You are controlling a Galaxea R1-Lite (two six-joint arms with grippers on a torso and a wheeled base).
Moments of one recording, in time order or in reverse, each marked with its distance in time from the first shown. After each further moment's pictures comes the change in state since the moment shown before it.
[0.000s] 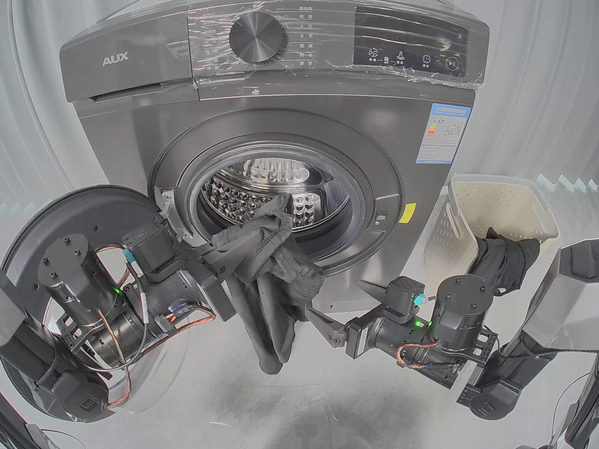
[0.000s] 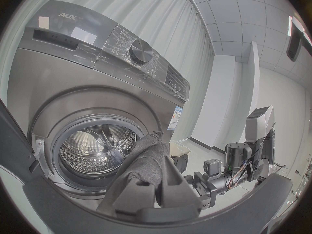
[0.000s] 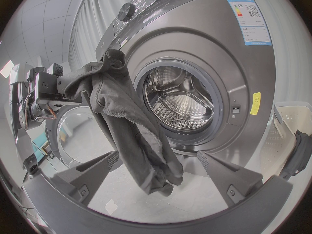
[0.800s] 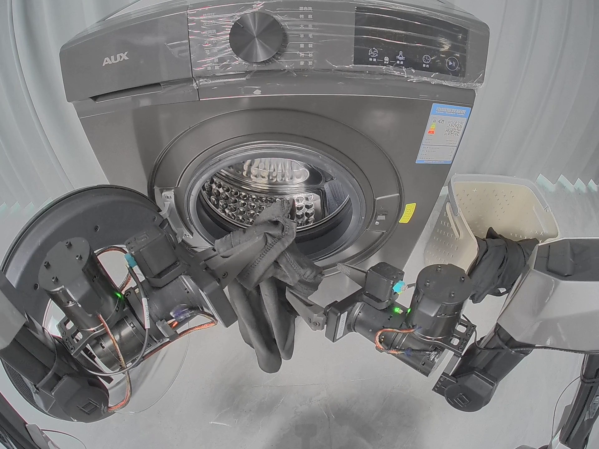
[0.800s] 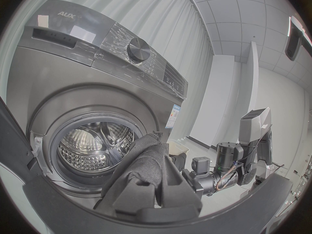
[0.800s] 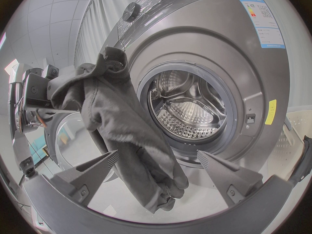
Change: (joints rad) left arm -0.013 -0.001 0.011 -0.001 -0.002 0.000; right arm -0.005 0.083 -0.139 -0.027 0.031 -0.024
